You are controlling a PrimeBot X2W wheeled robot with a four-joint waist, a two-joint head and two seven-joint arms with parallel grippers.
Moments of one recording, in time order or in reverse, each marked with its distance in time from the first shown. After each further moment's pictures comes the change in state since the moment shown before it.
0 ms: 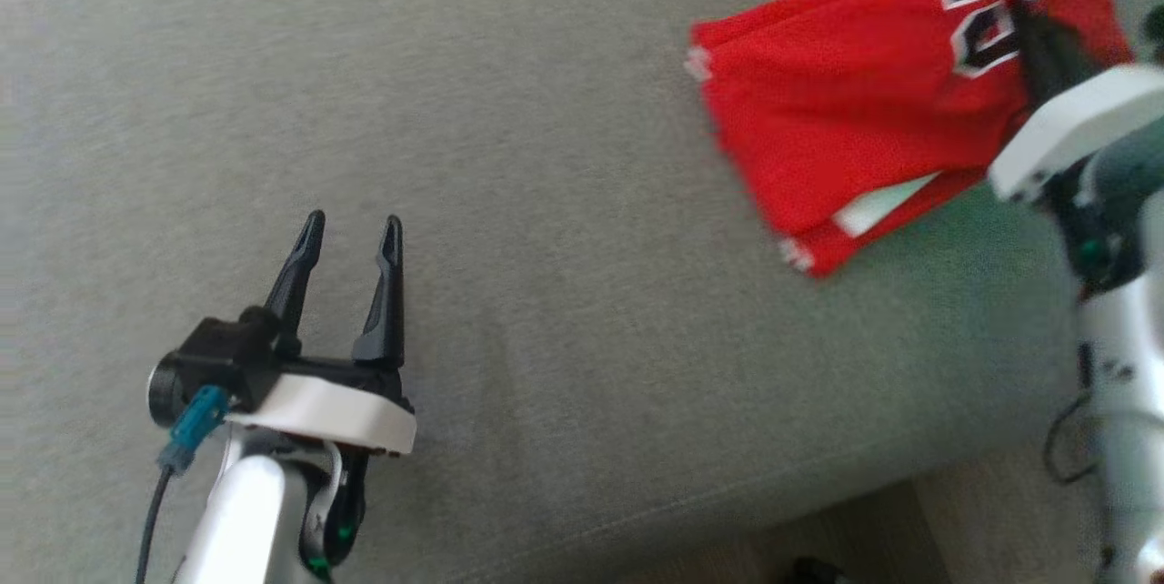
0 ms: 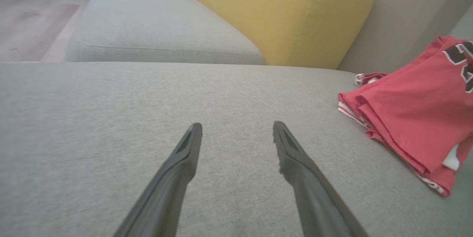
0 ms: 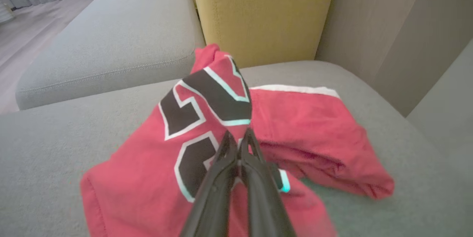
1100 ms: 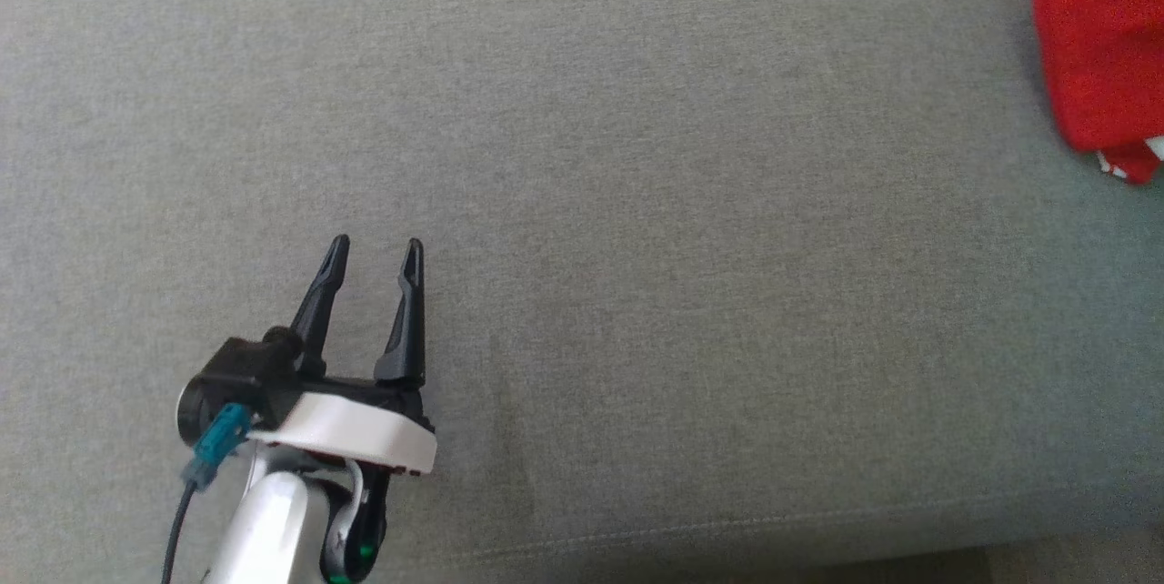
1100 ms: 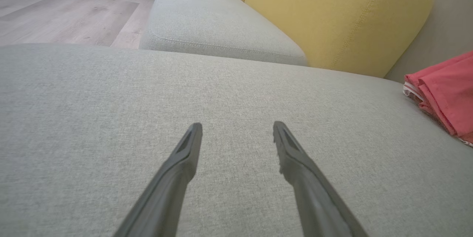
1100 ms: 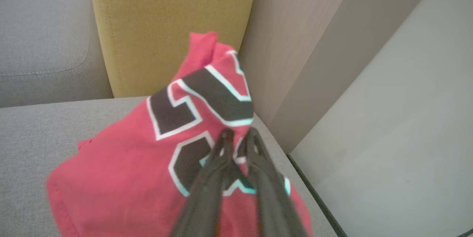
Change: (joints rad) left arm 0.023 -0.026 -0.025 0.033 -0.024 0.004 -0.026; right arm -0.269 -0.156 -0.446 0.294 -0.575 0.000 -0.024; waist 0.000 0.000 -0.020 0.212
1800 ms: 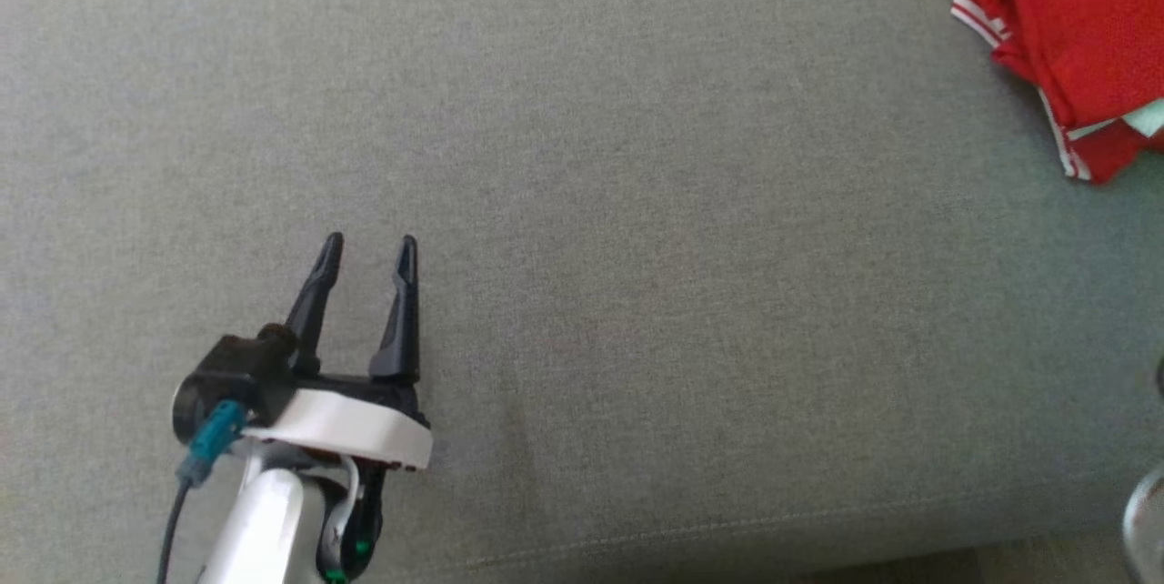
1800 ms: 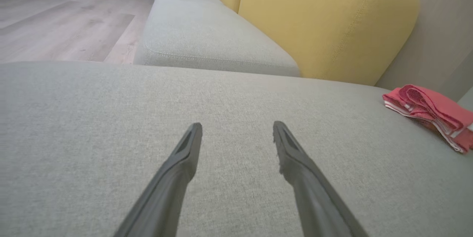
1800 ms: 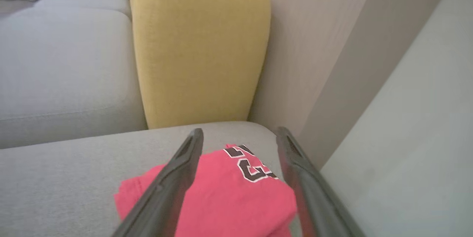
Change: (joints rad) left arm -0.005 0.003 0.008 0.005 0.001 0.002 0.000; right arm 0.010 0.120 0.010 -0.036 0.010 0.000 -0.112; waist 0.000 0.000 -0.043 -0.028
